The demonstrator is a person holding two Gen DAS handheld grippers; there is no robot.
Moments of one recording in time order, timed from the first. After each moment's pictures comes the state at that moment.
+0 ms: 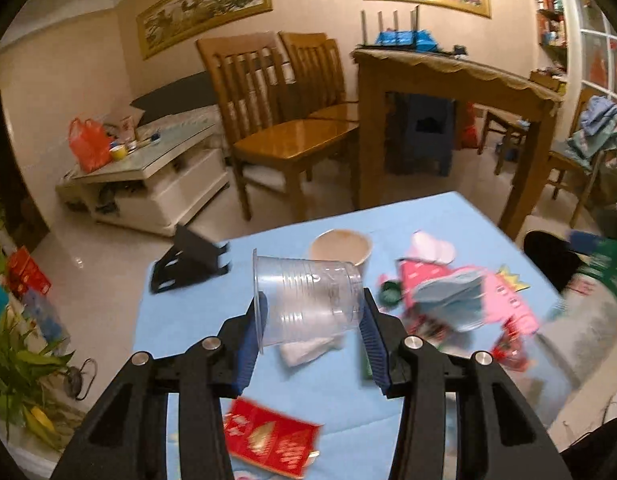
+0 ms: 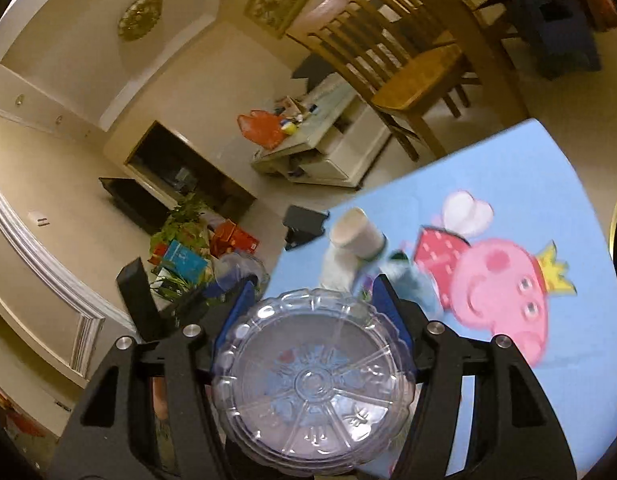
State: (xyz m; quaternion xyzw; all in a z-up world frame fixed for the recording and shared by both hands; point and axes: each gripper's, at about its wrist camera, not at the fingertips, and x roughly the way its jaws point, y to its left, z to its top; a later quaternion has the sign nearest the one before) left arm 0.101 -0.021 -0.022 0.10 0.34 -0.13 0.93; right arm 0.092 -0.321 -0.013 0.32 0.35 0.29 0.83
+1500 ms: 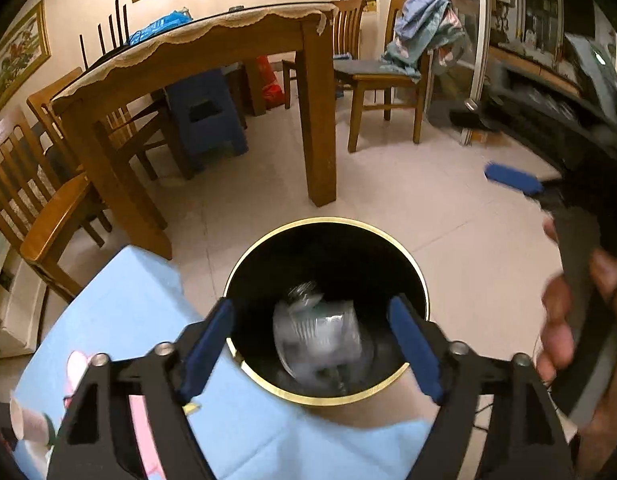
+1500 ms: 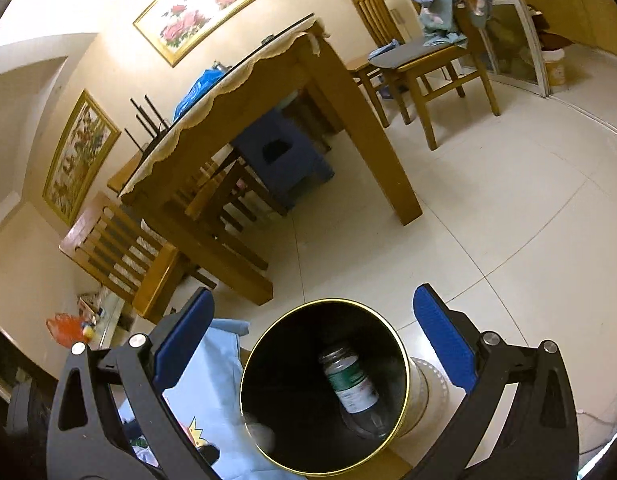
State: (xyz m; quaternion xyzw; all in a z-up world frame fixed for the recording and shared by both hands) left arm 0.078 -0.436 -0.077 0.22 0.35 -0.40 0.81; right arm -0.020 -0.649 -0.067 0.39 0.21 -0.22 0.87
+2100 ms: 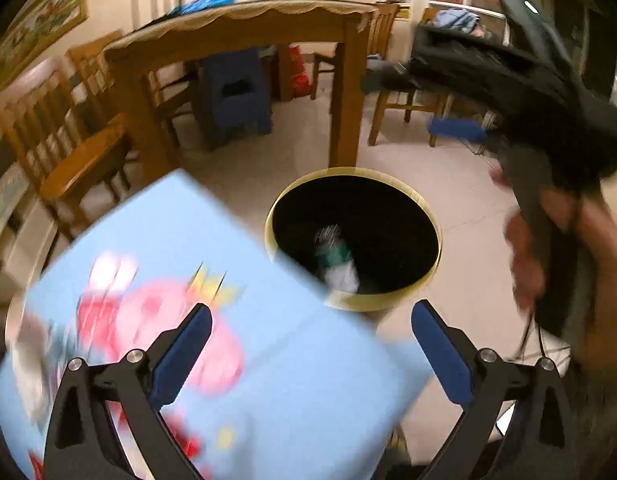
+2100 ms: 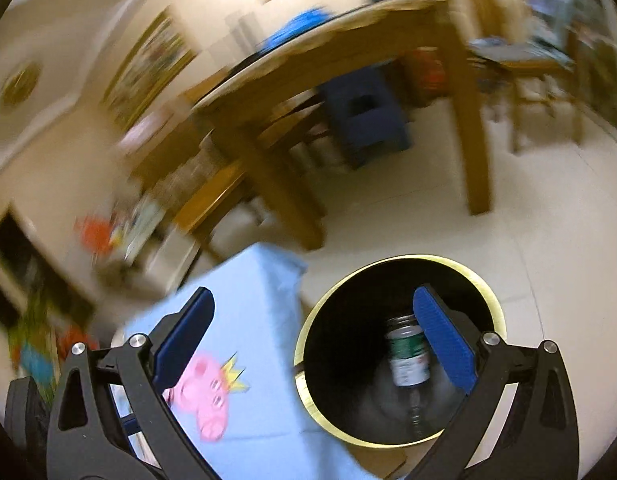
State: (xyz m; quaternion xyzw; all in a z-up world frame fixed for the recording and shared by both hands) left arm 0.041 -0.295 -0.091 0.17 0.39 -0.37 0.83; right arm 0.046 -0.537 -0.051 0.26 0.29 -0.05 0.92
